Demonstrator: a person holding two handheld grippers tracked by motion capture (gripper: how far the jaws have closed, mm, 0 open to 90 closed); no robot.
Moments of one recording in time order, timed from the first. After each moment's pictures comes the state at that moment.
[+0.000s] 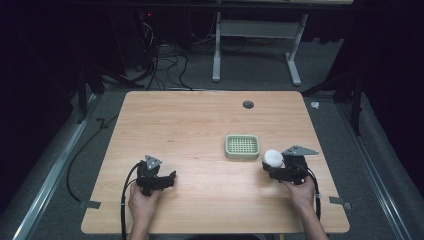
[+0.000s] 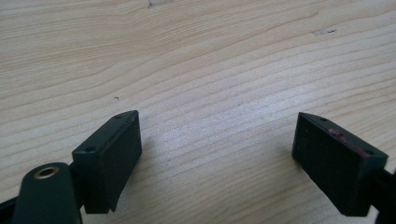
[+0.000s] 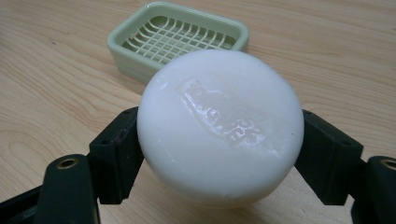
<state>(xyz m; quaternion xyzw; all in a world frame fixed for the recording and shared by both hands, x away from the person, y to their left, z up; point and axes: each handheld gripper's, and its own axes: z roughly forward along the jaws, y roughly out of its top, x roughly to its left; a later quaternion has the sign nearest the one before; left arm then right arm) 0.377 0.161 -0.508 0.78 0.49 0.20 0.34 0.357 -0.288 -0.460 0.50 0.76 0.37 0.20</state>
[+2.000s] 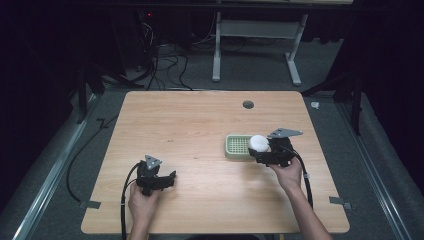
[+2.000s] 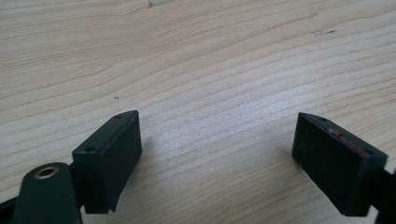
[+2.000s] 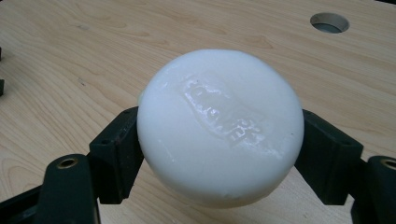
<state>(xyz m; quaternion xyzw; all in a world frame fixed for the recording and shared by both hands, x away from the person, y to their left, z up) 0.377 0.162 -0.508 0.78 0.49 0.20 0.34 0.400 -0.252 -0.431 0.46 0.78 0.39 0.18</state>
